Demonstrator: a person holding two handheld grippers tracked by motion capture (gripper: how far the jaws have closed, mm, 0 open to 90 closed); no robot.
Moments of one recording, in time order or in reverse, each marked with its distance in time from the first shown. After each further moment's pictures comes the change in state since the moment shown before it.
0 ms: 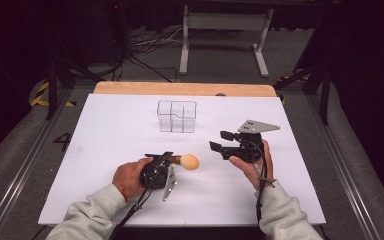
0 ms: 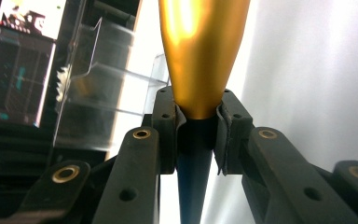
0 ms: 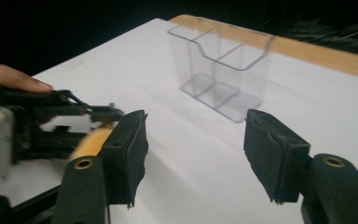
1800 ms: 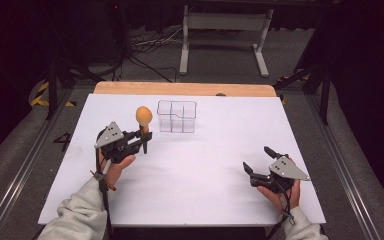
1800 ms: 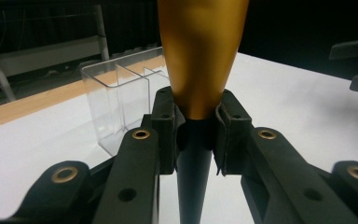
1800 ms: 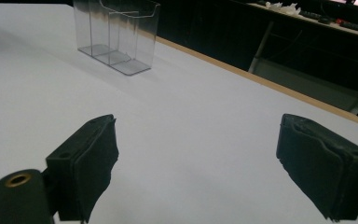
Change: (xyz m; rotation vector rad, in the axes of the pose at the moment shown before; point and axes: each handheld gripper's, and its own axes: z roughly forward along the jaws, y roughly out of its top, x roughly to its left) left arm 0.091 -0.081 -0.021 -0.411 -0.257 -0.991; right arm -0.025 -0.107 -0.053 -0.156 -0.355 -0.205
